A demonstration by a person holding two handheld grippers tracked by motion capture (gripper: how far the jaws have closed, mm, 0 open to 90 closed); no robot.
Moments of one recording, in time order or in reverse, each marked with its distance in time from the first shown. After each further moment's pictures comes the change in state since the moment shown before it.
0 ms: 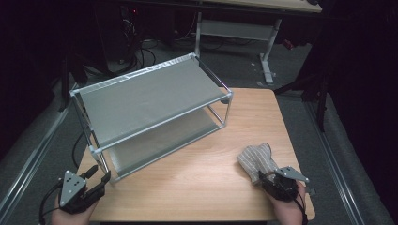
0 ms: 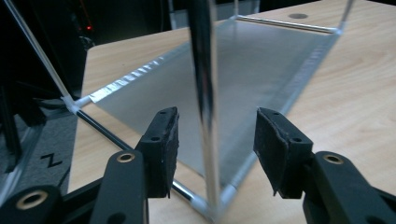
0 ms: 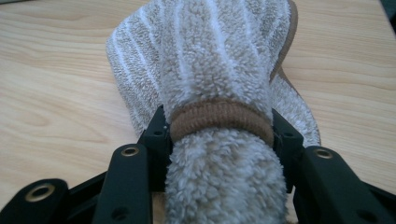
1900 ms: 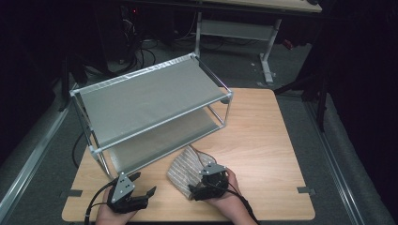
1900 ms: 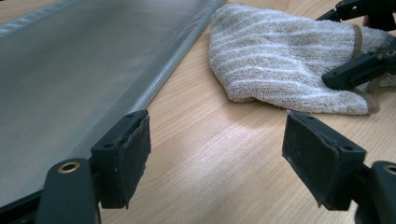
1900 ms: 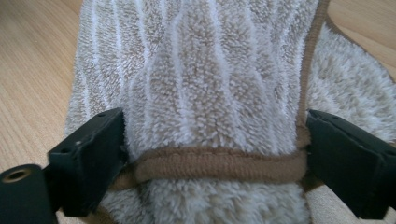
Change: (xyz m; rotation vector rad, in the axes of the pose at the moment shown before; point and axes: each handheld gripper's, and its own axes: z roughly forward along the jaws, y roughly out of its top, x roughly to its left) left arm -0.082 -0.018 0.059 0.093 -0.332 0.098; right arm 0.175 0.030 0.071 0.128 0.397 -0.370
